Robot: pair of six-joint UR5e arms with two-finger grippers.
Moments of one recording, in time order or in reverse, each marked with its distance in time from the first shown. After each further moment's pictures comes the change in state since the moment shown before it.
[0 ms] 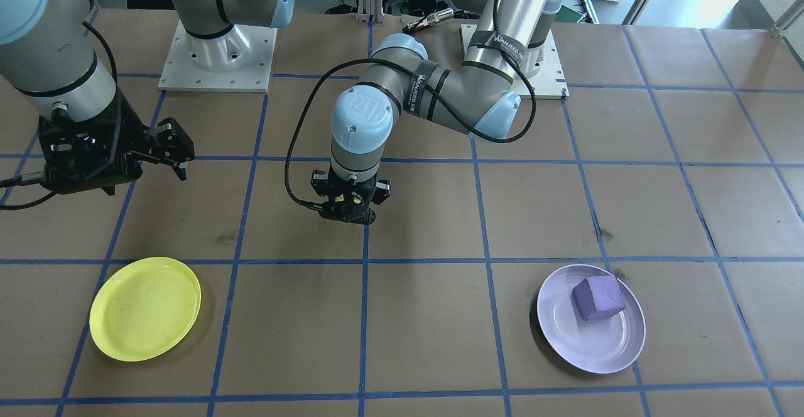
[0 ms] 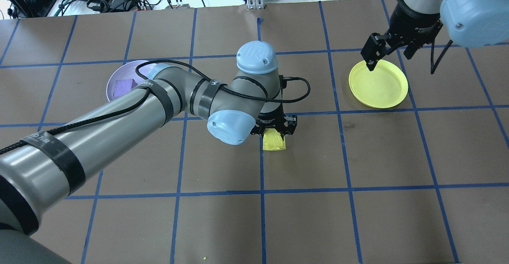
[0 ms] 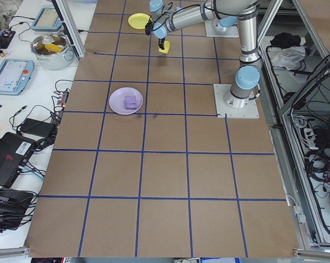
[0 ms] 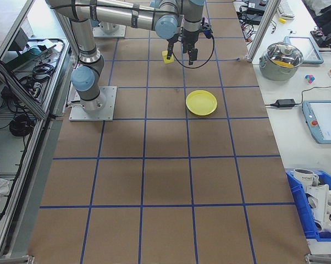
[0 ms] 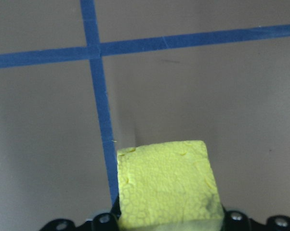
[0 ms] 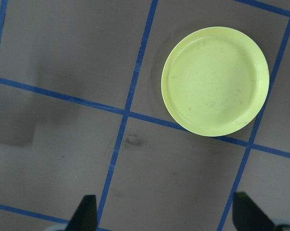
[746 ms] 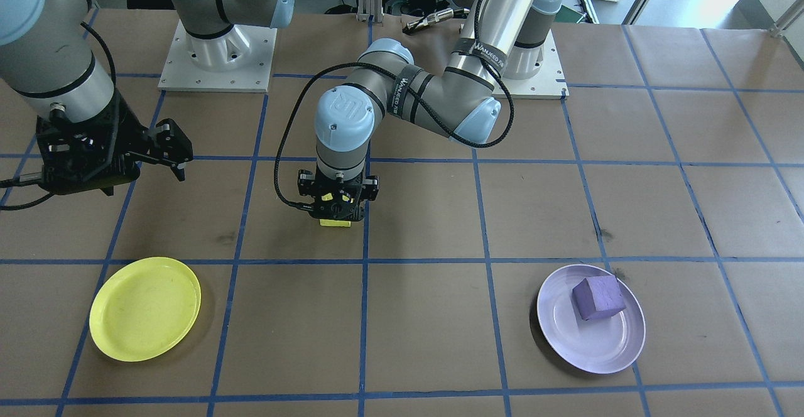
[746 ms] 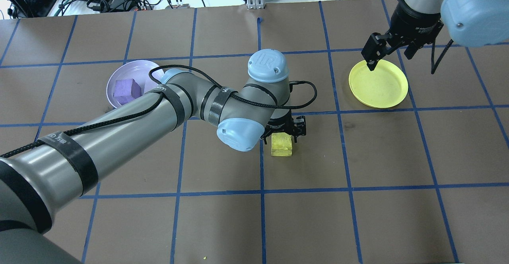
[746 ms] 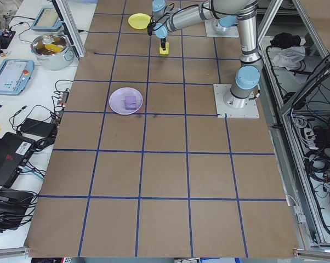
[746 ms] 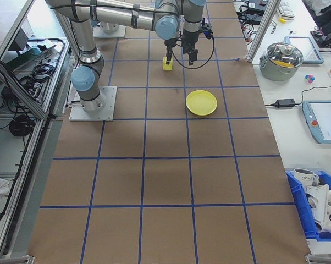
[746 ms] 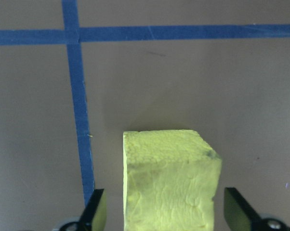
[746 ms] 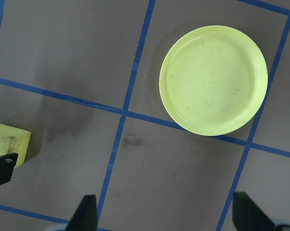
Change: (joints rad) left arm -0.040 -0.027 -0.001 0.048 0.002 -0.118; right arm -0.003 0.001 0.000 0.000 0.000 0.002
